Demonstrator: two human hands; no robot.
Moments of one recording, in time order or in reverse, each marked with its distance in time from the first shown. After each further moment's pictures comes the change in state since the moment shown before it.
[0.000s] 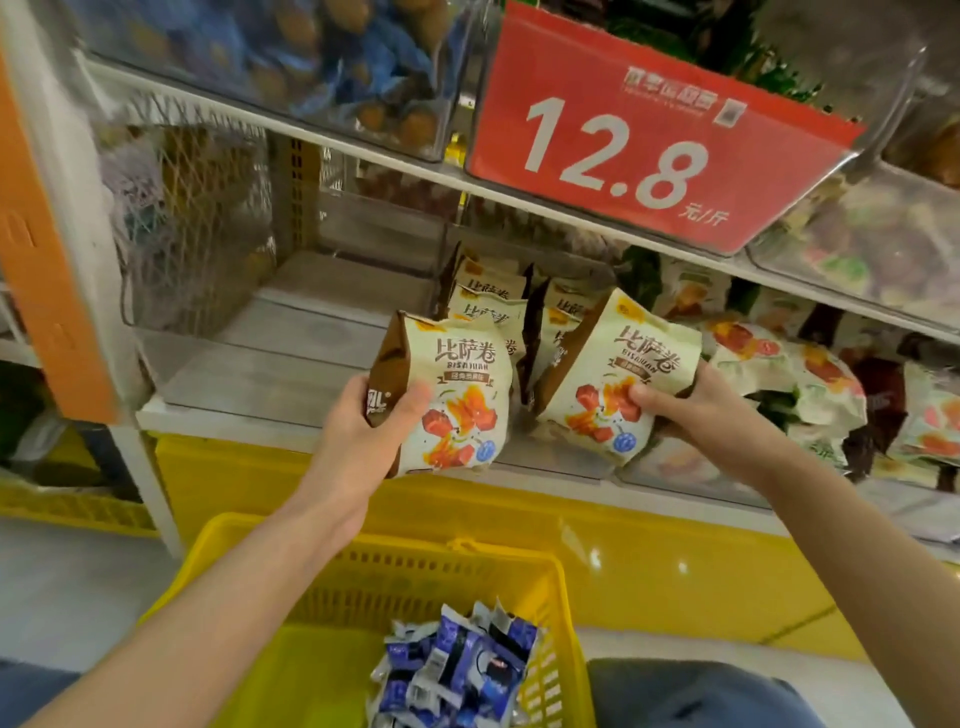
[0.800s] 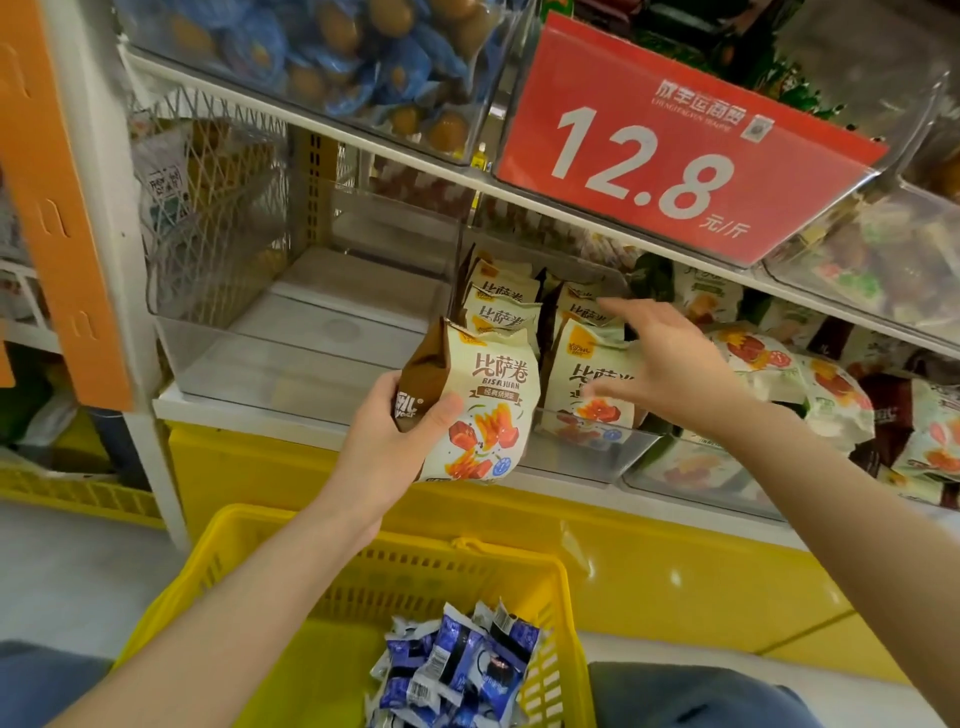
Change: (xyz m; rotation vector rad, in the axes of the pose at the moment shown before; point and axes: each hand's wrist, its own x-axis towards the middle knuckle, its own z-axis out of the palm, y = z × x) left_hand -0.009 0.001 0.001 0.090 -0.044 0.074; right_hand 0.030 -0.035 0.027 -1.170 0.131 -0.450
